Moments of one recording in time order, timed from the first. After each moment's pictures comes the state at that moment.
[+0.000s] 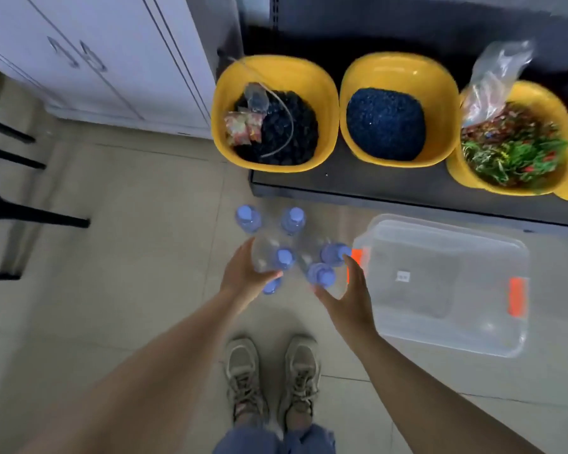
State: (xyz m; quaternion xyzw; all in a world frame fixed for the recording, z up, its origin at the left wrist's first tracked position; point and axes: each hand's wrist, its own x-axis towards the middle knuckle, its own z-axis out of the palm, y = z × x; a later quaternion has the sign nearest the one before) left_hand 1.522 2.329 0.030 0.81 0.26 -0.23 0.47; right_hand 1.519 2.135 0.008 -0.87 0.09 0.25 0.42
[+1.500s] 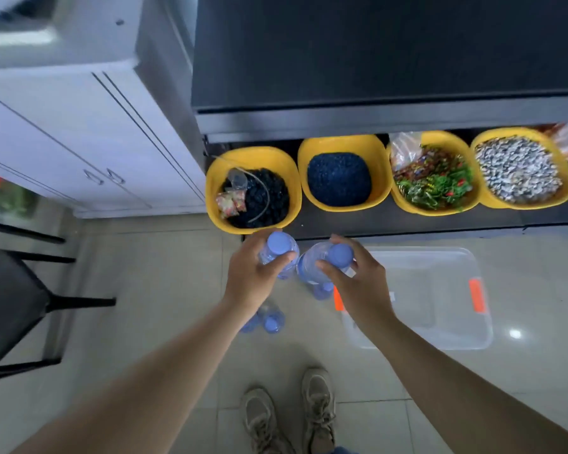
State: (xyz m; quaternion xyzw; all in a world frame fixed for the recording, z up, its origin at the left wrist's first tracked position) left_hand 1.578 2.309 0.199 0.83 0.15 -0.05 0.54; right_hand 1.578 2.135 0.208 -0.82 0.08 0.11 0.55
